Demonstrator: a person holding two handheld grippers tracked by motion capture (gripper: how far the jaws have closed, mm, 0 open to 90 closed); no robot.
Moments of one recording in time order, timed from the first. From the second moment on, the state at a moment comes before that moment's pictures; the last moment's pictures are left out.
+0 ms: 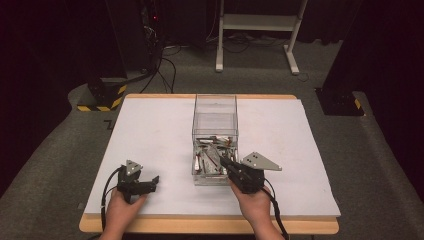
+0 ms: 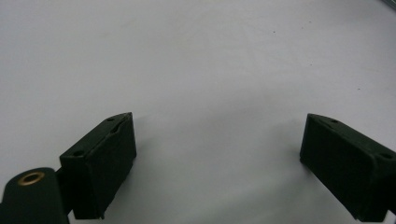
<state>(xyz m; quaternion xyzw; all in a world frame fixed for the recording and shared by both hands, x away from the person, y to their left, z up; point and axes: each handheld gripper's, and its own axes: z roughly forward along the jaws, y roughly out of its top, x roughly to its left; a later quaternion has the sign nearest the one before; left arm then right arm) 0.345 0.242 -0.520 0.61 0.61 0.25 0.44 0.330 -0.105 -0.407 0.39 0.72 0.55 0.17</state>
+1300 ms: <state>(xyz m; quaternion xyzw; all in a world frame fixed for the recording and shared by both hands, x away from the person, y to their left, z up) 0.345 0.242 -0.520 0.61 0.61 0.25 0.44 0.328 -0.138 -0.391 0.40 0.69 0.57 0.19</state>
